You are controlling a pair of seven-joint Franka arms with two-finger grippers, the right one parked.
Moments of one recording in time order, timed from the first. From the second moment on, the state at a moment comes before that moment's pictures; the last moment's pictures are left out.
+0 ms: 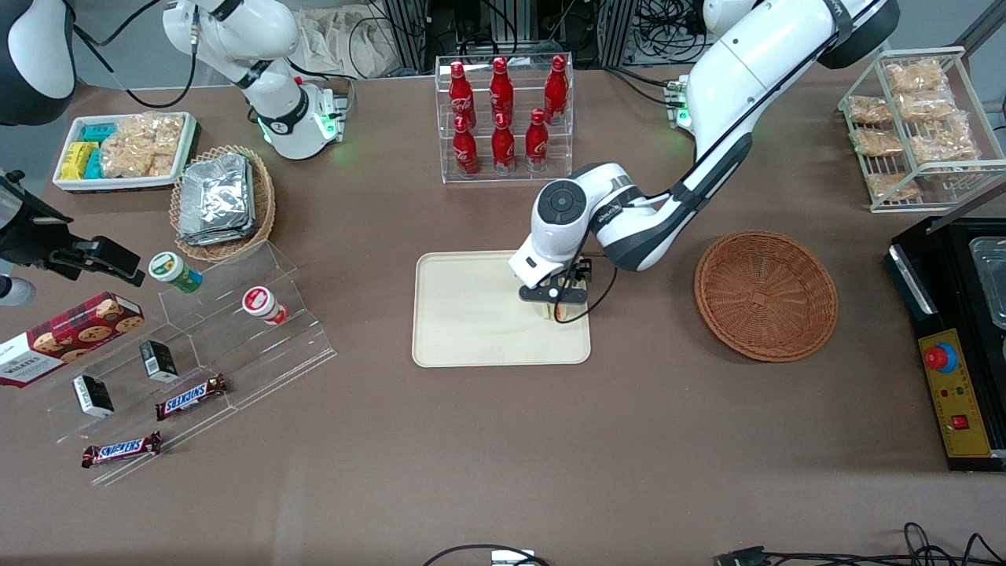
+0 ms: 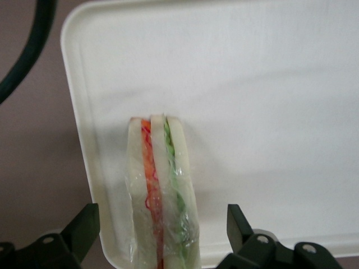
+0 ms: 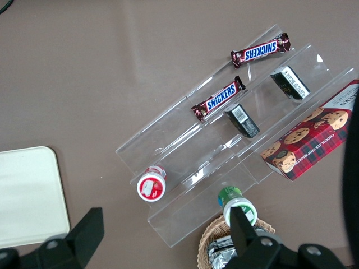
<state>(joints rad) -0.12 0.64 -0.70 -1.83 0.48 2.25 -0.98</state>
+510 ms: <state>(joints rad) -0.04 0.62 -0.69 -1.59 0.48 2.00 -1.11</state>
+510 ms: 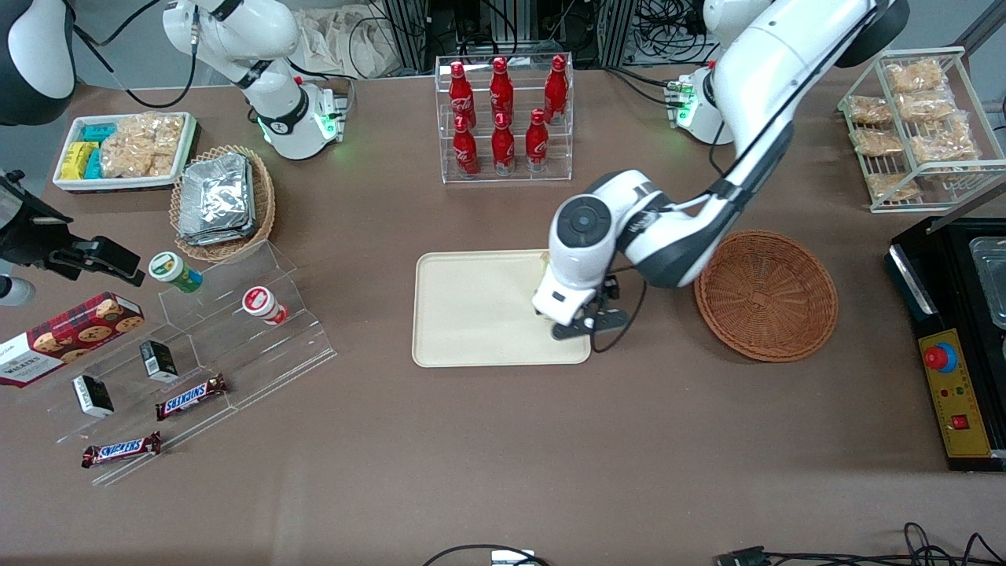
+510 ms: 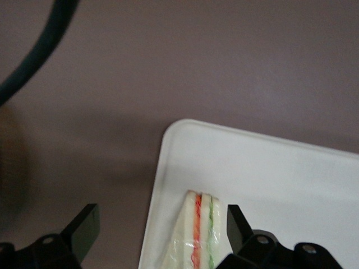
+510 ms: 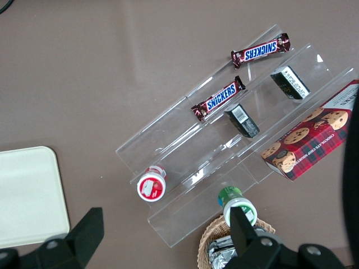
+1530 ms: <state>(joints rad) 0.19 0.42 -0.64 -1.54 0.28 1.88 -1.06</state>
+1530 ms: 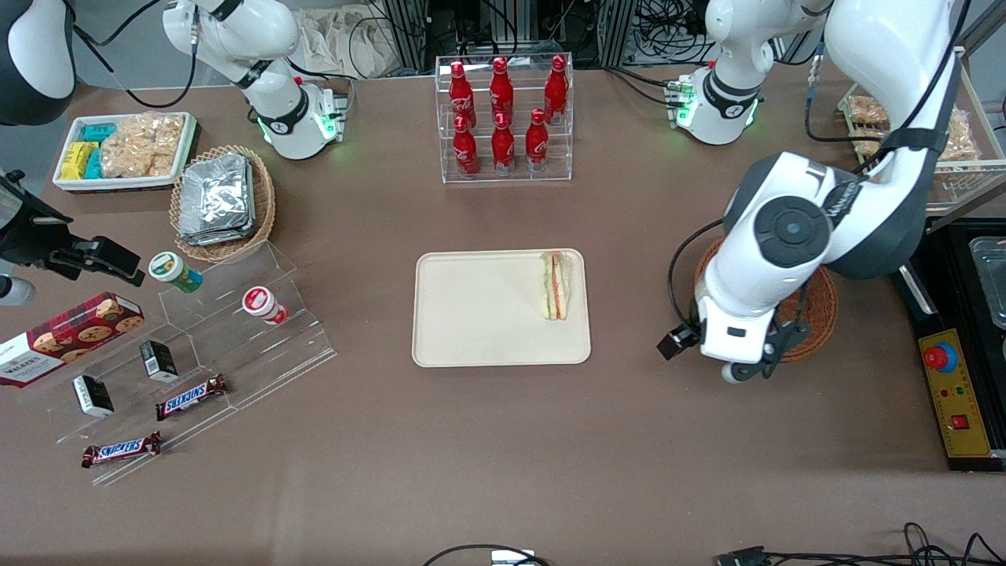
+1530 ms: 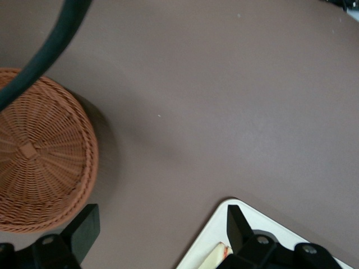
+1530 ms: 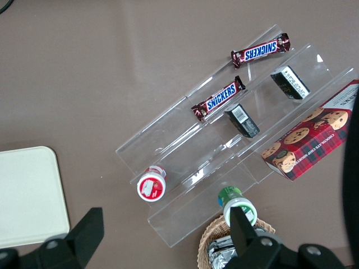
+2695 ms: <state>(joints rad) 0.13 -0.05 -0.16 -1.65 0.00 1.54 -0.04</state>
